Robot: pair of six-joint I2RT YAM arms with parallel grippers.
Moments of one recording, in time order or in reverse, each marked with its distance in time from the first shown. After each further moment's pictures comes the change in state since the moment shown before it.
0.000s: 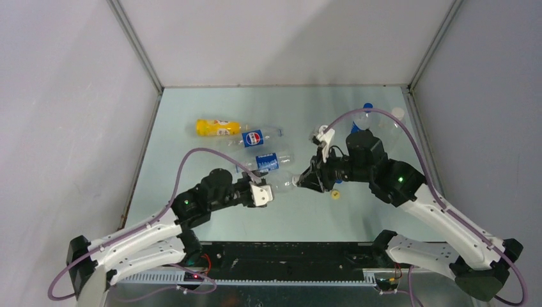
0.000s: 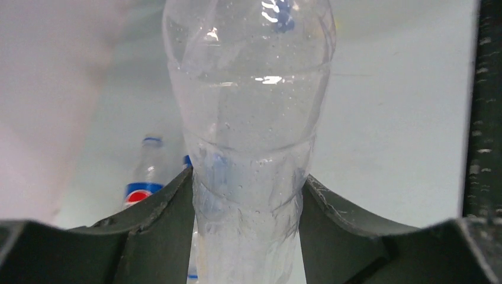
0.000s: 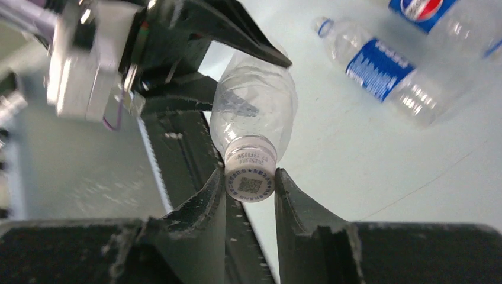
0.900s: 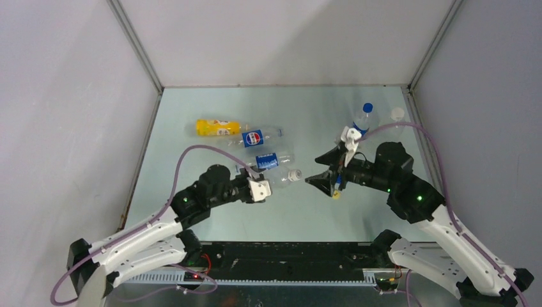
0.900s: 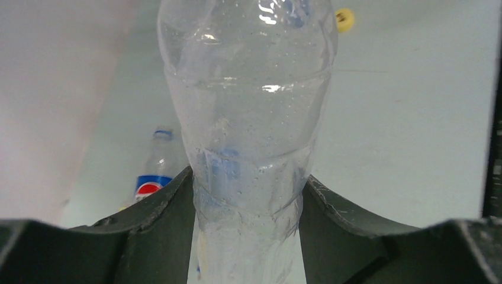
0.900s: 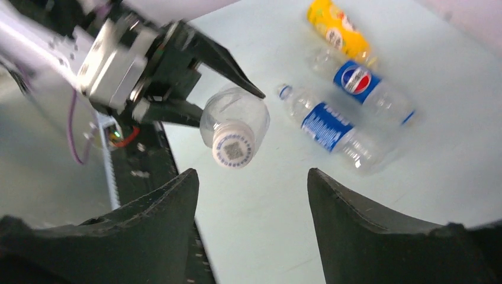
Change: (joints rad) left arm -0.006 -0.013 -0.031 0.051 -0.137 0.052; right arm -0.107 -0.184 -0.165 0.235 0.024 0.134
